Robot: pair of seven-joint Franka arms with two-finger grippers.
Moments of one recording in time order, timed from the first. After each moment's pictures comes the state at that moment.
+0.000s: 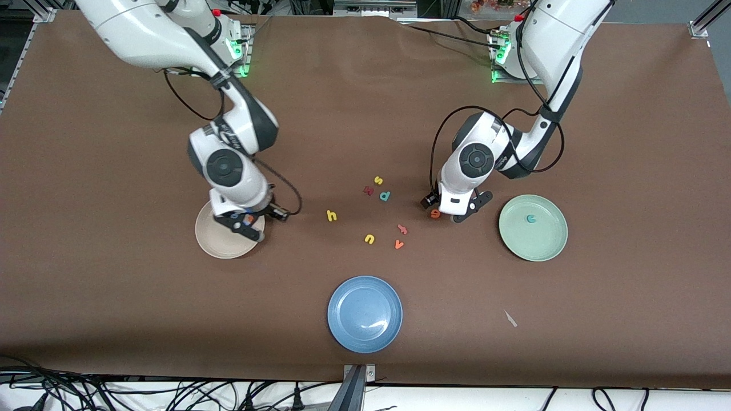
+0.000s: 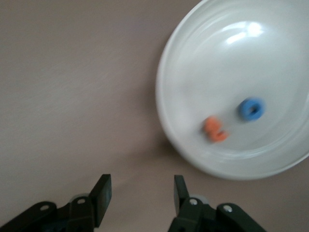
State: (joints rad) left arm -0.27 0.57 -0.25 -1.96 0.03 2.40 -1.16; right arm 0.14 0.60 0.38 -1.75 -0.27 2.26 1.14
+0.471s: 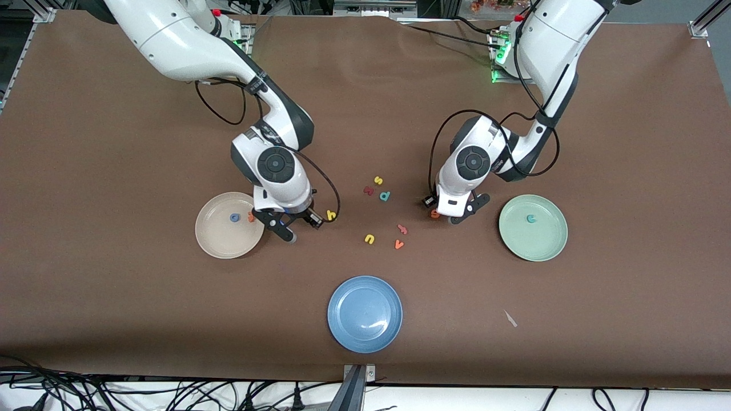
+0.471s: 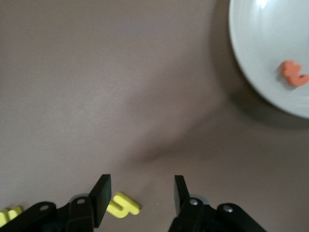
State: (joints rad) left arm -0.28 0.59 -0.25 -1.95 0.03 2.42 -1.16; right arm 0.26 0.74 0.38 -1.57 -0.34 2.26 1.45
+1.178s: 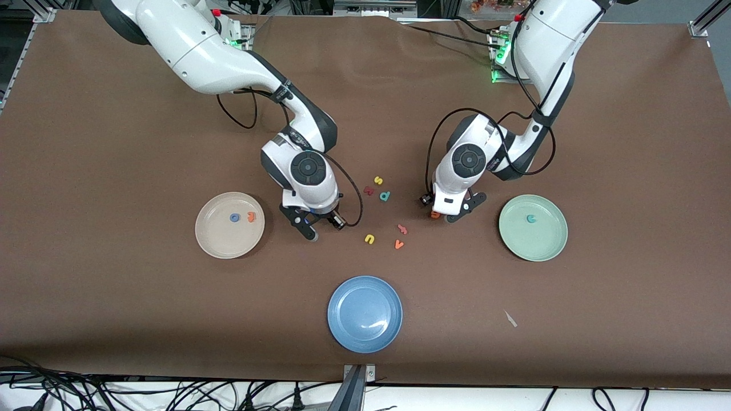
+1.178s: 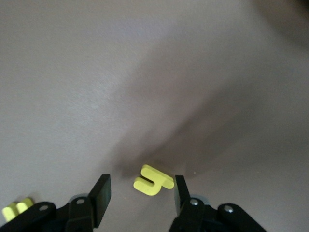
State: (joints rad) left arm -0.29 0.59 -0.25 -1.95 0.03 2.41 -1.17; right arm 0.34 0.86 0.38 -1.46 -0.37 2.25 1.64
